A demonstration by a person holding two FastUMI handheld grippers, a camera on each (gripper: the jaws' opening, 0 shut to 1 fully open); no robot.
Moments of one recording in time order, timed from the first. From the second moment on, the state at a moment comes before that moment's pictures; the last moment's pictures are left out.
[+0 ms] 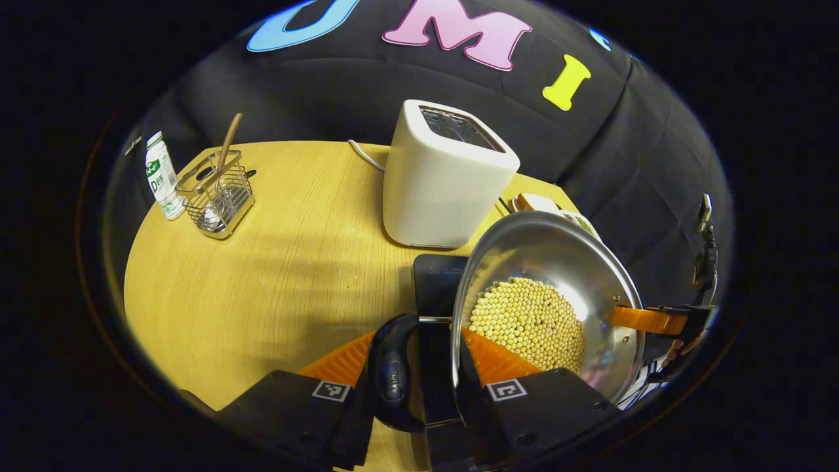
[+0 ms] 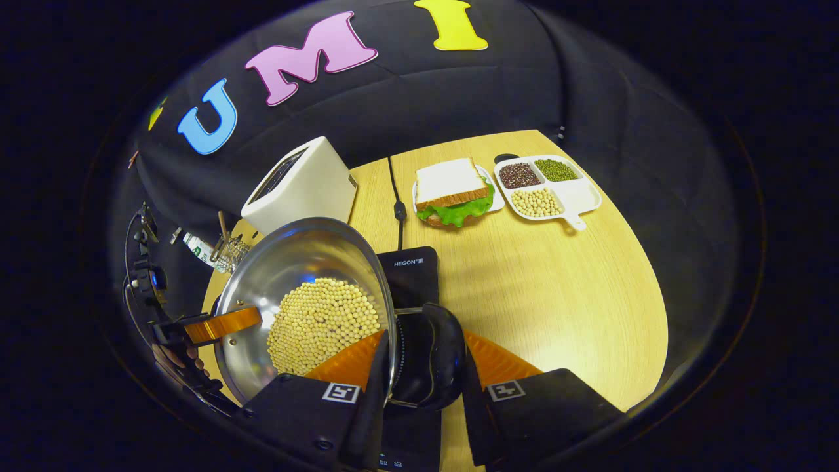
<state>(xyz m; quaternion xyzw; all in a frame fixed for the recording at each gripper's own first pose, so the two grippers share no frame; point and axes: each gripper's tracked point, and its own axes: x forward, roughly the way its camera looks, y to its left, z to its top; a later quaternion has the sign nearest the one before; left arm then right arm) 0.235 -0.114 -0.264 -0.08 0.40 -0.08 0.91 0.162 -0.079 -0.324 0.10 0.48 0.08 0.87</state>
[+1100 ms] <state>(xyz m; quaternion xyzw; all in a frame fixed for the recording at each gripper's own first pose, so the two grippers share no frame) 0.209 -0.099 -0.229 -0.11 0.37 0.01 0.92 0.150 -0.089 -0.293 0.07 0.45 0.10 0.88</state>
